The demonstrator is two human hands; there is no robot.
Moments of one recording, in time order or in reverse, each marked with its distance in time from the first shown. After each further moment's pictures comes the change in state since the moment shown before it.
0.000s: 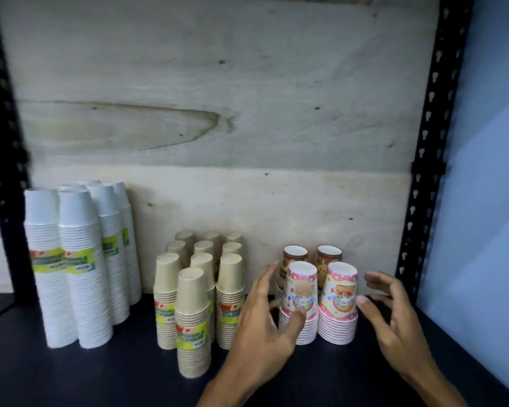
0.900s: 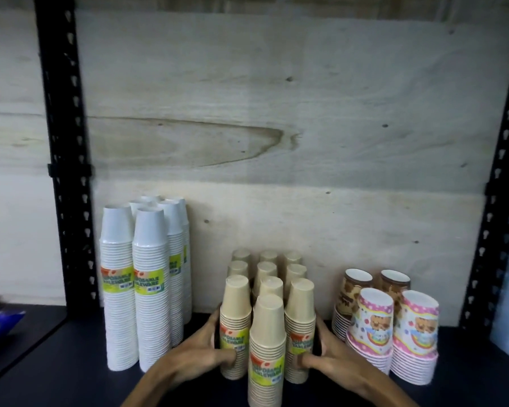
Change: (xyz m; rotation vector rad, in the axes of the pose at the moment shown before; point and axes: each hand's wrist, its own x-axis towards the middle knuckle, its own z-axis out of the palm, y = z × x) left_hand 0.024 -0.138 -0.183 -0.116 -0.452 -0.507; right_hand 0.012 -0.027 0.174 0.096 -0.831 0.392
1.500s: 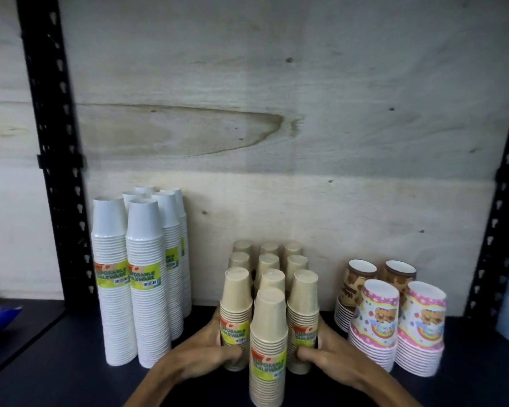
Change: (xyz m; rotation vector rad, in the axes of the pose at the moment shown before) left_hand 0.010 -0.007 0.004 0.057 -0.039 0.050; right_hand 0.007 0.003 0.008 -0.009 0.013 -0.079
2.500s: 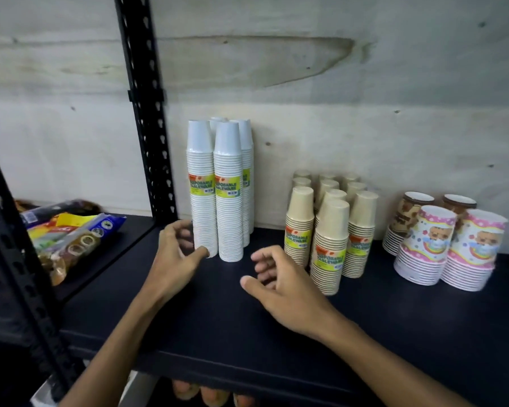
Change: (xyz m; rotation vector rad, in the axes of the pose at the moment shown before) left_hand -0.153 -0.014 -0.060 0.096 0.848 0.003; right_hand -0.038 -0.108 0.172 -0.136 0.123 -0.153
